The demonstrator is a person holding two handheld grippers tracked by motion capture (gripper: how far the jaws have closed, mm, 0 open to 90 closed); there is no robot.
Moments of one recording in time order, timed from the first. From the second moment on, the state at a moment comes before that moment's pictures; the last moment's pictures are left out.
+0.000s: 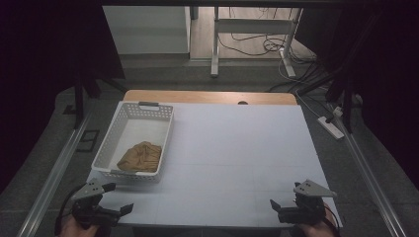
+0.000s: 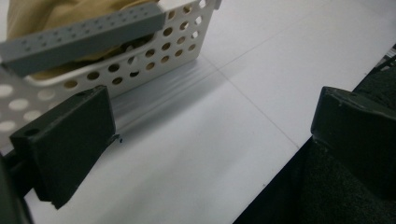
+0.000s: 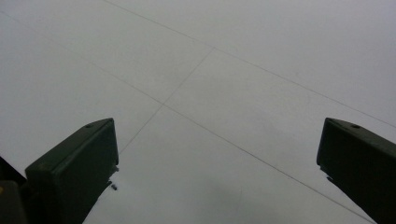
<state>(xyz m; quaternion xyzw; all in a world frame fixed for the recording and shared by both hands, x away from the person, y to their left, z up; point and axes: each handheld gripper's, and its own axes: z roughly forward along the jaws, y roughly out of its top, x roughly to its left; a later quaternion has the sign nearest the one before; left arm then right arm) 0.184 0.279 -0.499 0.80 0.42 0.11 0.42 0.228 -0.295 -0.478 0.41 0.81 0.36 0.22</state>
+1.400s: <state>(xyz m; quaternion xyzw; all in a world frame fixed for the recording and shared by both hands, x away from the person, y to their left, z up) 0.213 0.269 -0.482 0.80 0.40 0.11 0.43 0.229 -0.294 -0.478 0.41 0.81 0.35 0.22</state>
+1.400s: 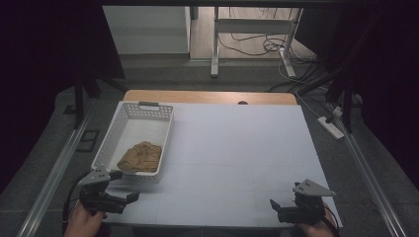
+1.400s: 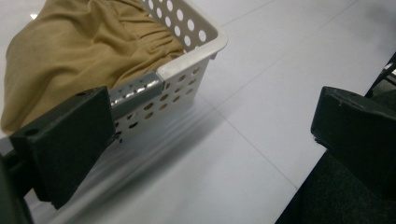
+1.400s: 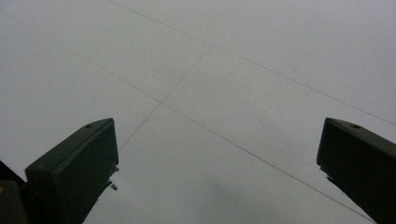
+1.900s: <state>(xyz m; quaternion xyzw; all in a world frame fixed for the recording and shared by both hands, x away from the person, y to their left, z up) 0.233 0.263 -0.475 0.80 0.40 0.09 0.43 0.229 -0.294 -0.478 0.41 0.81 0.35 0.22</state>
